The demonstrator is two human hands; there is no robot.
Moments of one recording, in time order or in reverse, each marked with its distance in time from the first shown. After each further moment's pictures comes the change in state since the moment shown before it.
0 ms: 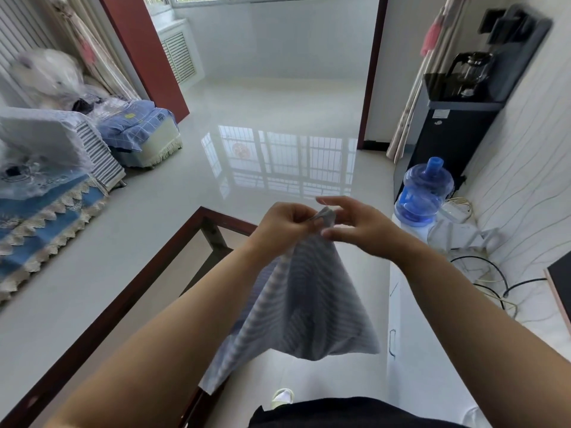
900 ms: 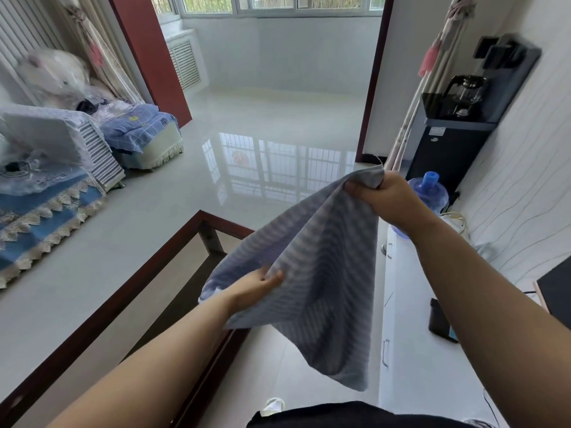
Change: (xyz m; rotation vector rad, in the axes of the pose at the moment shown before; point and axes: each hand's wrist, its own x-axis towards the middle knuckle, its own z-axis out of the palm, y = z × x) left_hand -0.053 -0.105 -0.021 0.320 -0.163 -0.387; right_hand 0.008 -0.041 -0.029 0.096 0.420 -0.003
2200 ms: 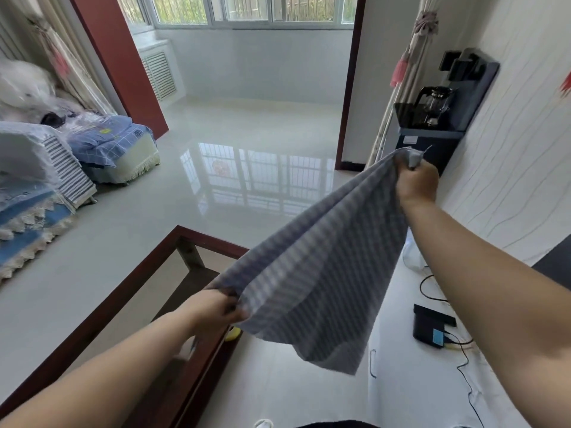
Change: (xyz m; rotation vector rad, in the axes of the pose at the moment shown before) left_hand 0.041 -0.048 -0.031 0.901 0.000 0.243; right_hand 0.086 0.068 -0.083 -0.136 0.684 0.247
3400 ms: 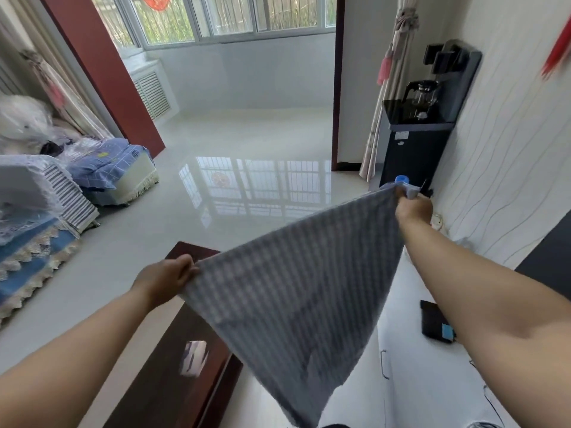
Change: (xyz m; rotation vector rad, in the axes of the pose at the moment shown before) left_hand -0.002 -0.071 -0.073 -0.021 0.309 -0.338; right_hand 0.007 0.071 0.007 0.278 0.106 0.473
